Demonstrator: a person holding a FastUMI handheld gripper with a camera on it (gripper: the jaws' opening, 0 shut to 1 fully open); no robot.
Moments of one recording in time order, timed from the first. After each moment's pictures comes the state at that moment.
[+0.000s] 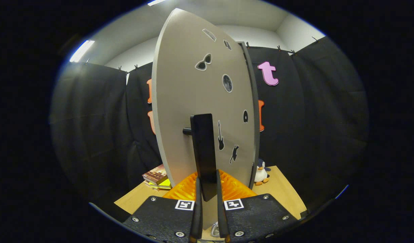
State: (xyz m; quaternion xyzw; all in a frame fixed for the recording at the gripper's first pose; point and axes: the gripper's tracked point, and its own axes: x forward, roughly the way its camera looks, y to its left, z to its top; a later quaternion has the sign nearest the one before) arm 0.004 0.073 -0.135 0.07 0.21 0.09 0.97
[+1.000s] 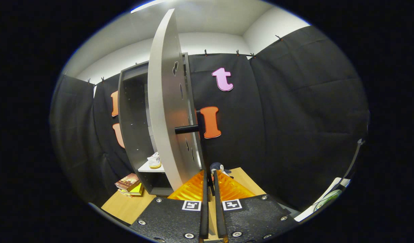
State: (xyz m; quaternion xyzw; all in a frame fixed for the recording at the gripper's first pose) arm -0.001 -0.025 -0.140 0.11 0.20 -0.04 0.97
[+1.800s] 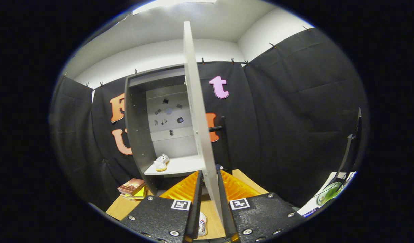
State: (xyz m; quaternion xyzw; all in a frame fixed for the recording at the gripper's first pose) arm -0.030 0.004 -0.113 0.09 0.16 -0.07 0.98
